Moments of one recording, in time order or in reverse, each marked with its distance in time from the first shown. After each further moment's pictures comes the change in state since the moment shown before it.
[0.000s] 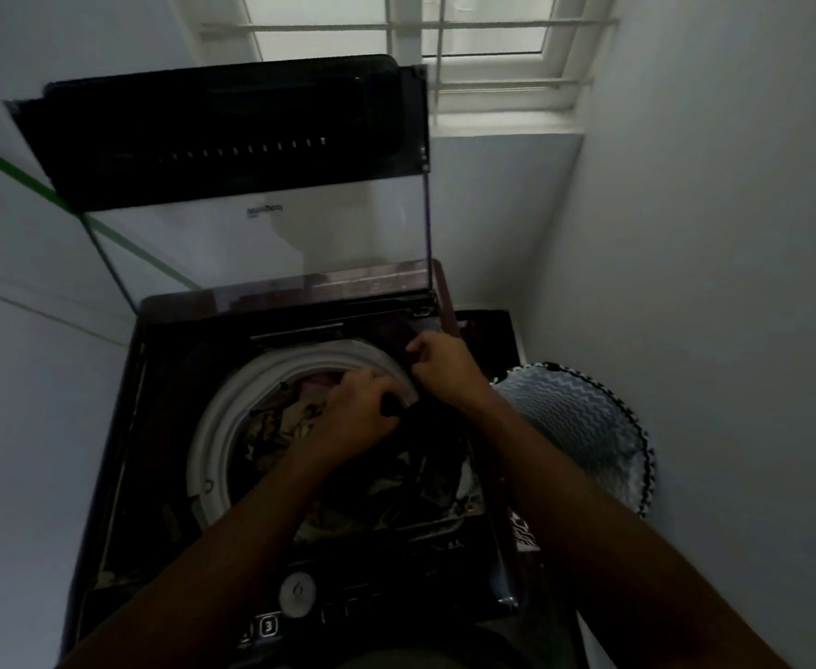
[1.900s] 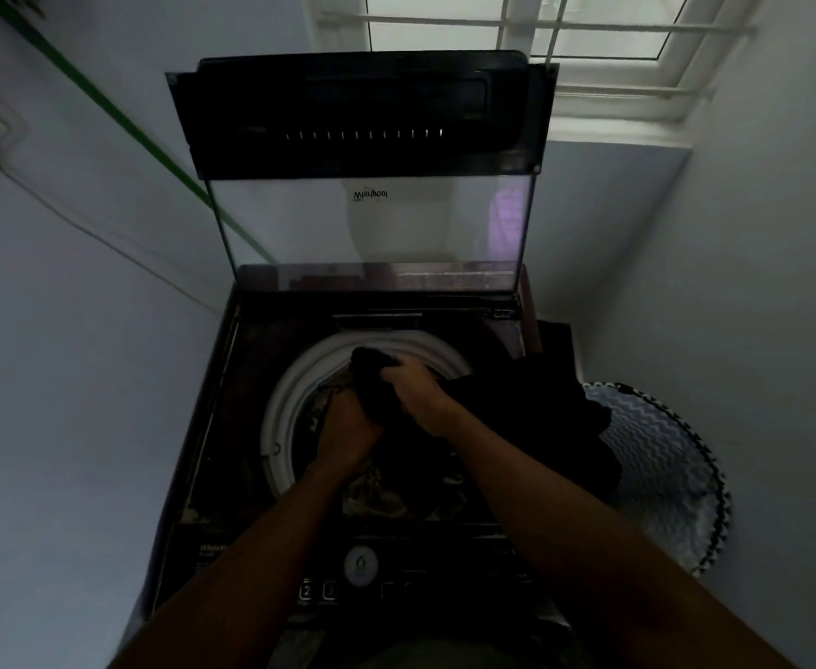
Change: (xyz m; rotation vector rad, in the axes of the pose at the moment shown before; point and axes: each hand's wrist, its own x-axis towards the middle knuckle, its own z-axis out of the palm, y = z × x) left_hand -0.059 -0.077 0.008 -0.438 0.202 -0.493; right_hand -0.004 -0.083 0.124 0.742 -0.419 0.294
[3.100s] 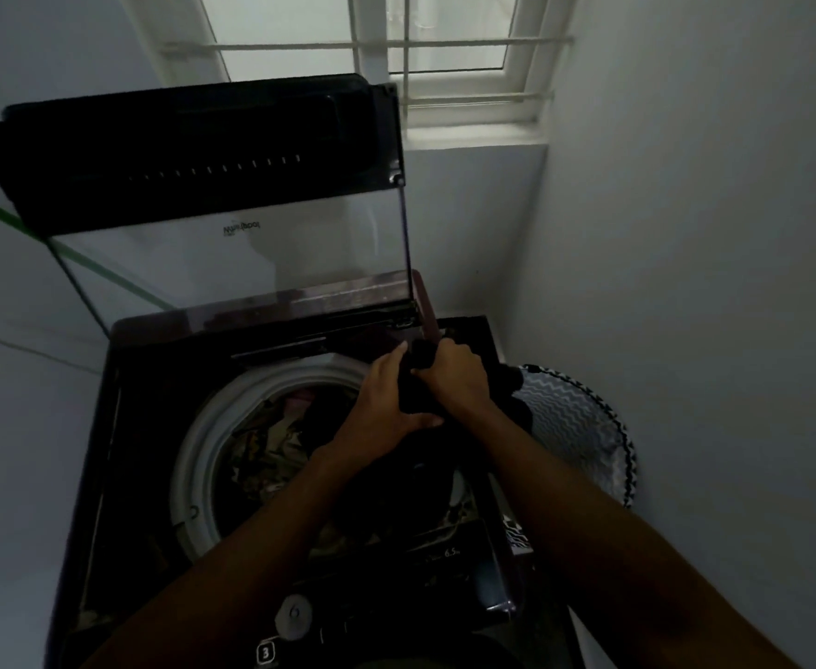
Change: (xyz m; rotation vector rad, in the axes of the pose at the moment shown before) left_hand 0.019 0.108 0.074 -0.031 -0.243 0.519; right_hand -0.057 -0.019 -0.151 -0.879 0.662 -0.084
